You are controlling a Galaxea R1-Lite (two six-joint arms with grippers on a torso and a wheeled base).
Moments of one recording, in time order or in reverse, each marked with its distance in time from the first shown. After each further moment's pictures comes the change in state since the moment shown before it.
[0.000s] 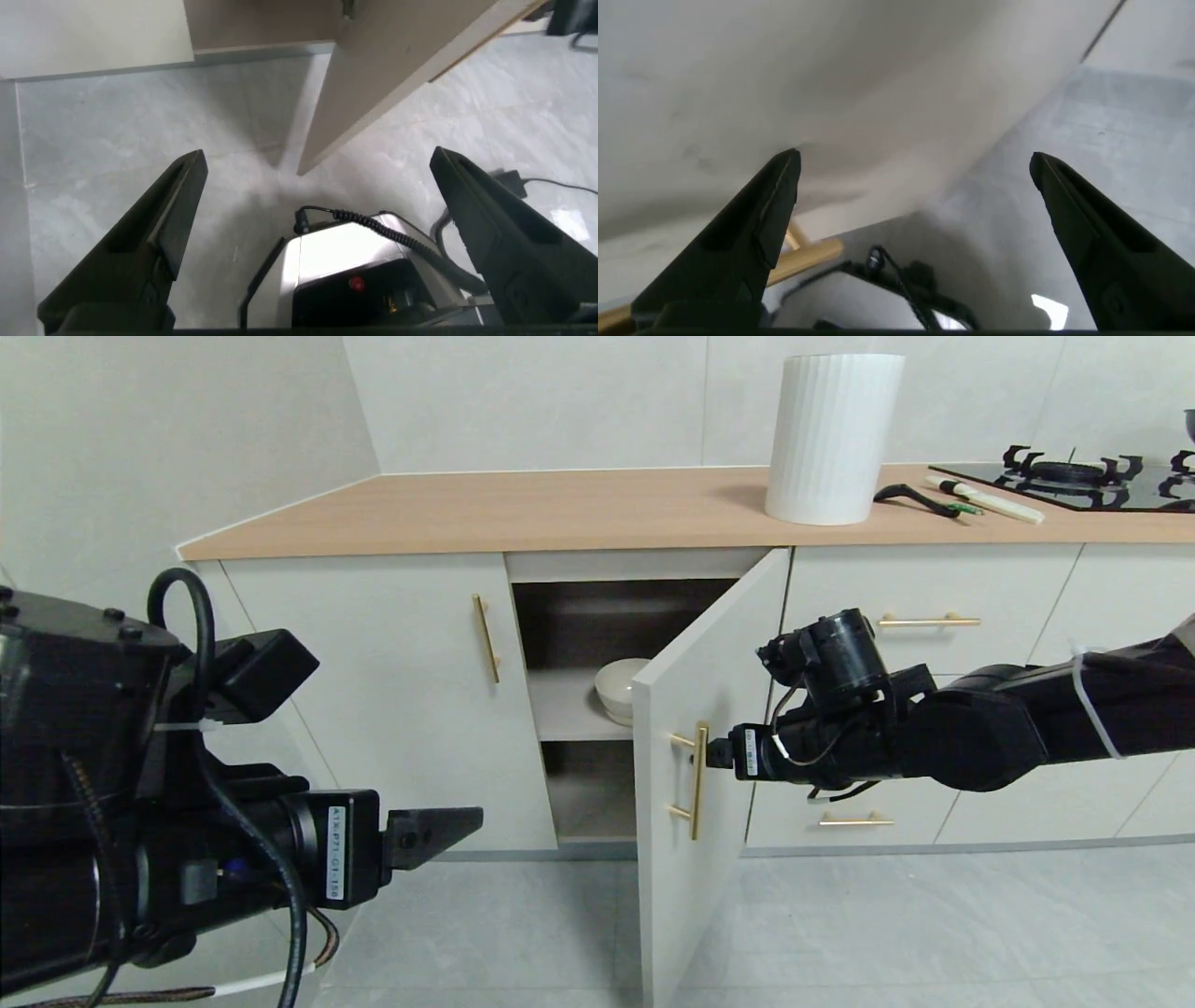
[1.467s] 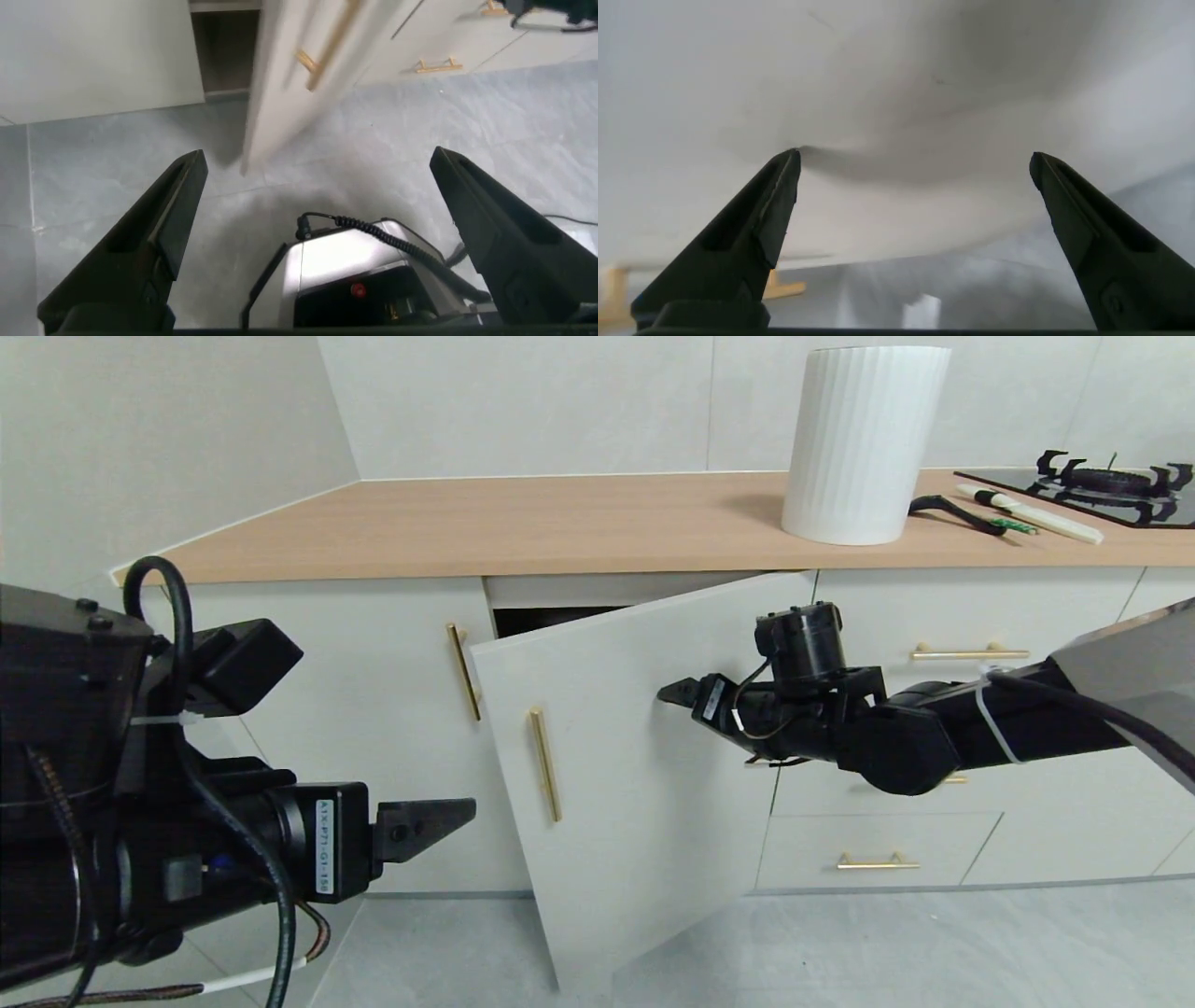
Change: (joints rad) left arm 0.000 -0.016 -0.006 0.000 0.023 0.000; right arm 0.011 0.129 -0.093 -0.297 -0.005 0.353
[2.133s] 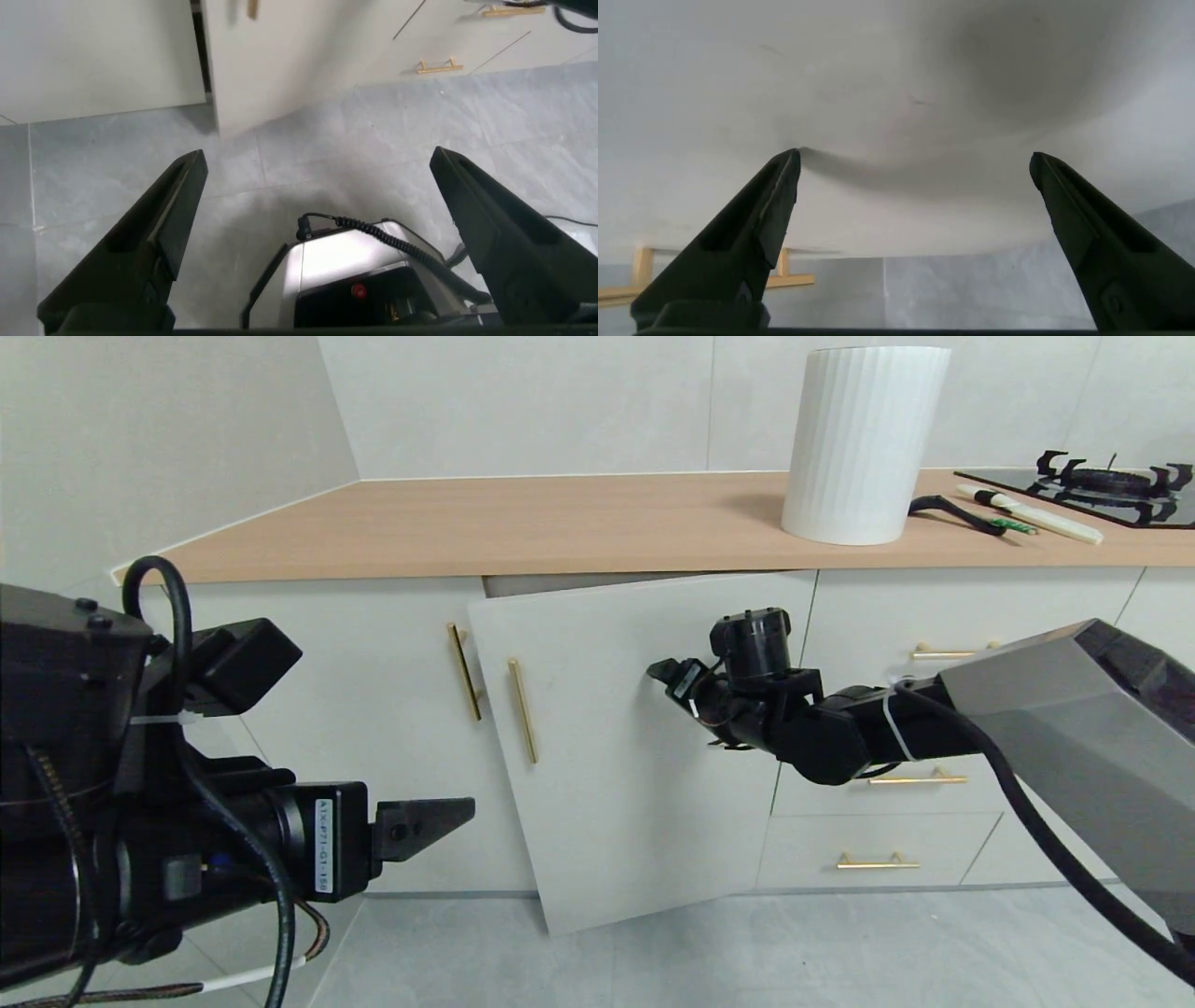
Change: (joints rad) left arm 0.000 0.000 0.000 0.000 0.000 0.001; right arm 0.007 0.180 -0.237 -0.018 -0.164 0.151
